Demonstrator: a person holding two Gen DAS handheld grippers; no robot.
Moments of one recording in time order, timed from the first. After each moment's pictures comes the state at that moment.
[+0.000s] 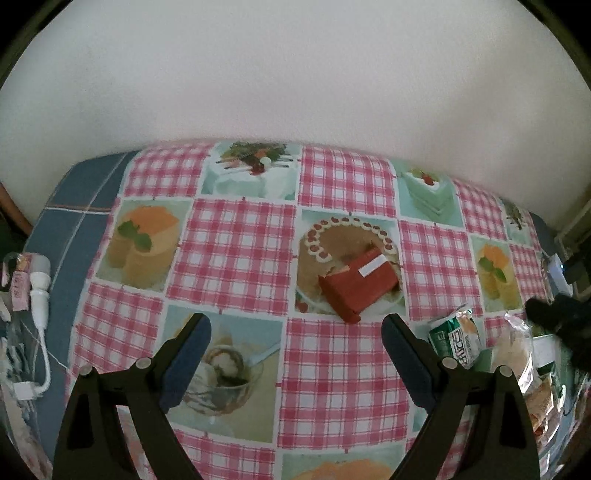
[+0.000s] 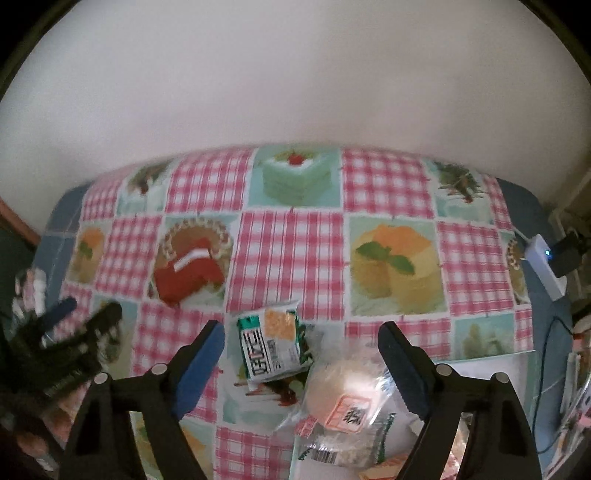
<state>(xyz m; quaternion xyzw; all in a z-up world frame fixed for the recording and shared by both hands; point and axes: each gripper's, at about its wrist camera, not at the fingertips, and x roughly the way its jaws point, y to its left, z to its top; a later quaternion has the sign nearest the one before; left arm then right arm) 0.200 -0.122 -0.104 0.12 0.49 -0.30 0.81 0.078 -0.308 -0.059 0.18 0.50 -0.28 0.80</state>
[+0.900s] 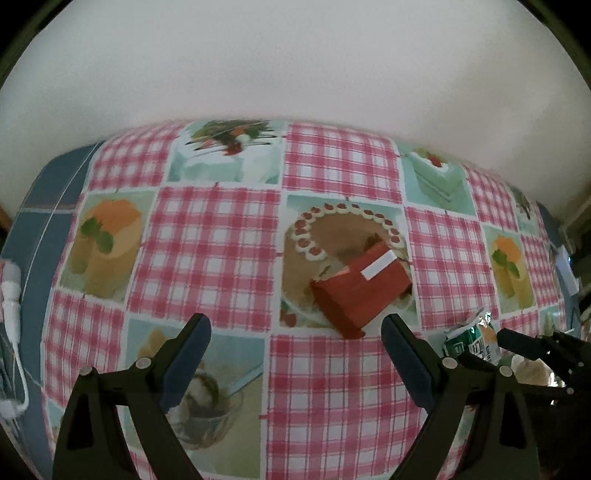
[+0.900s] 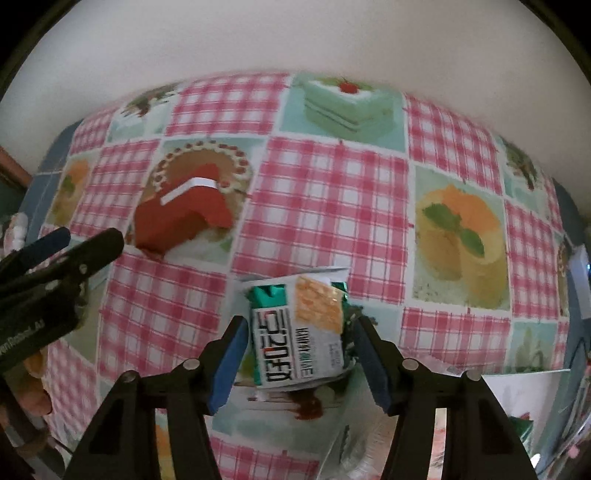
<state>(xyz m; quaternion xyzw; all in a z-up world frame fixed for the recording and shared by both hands) 0.214 -0.155 -0.146 0.13 0.51 -0.31 0.79 0.111 -0.291 -0.148 0.15 0.58 -0.23 0.77</state>
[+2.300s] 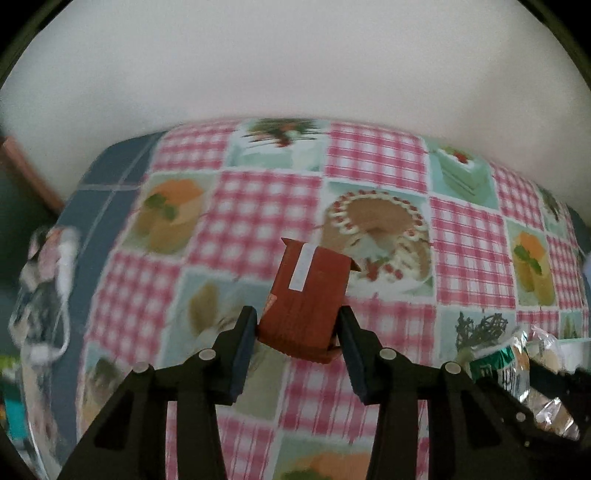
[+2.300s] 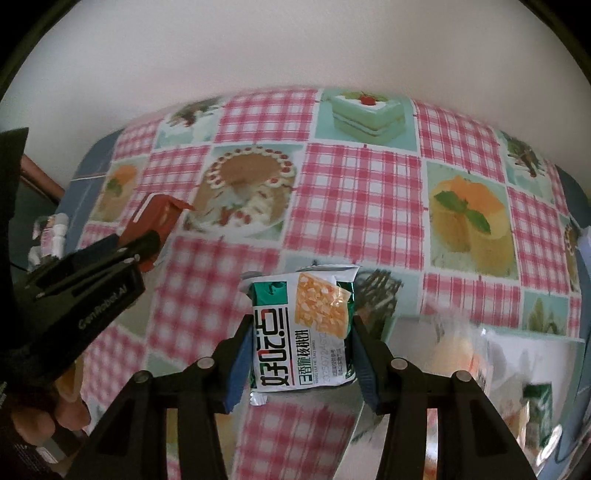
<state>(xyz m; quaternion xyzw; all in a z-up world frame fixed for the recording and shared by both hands) 0.179 -0.132 -0.112 0.15 0.51 -0.19 0.82 0.080 -0.256 -0.113 0.18 0.55 -0.19 0.79</state>
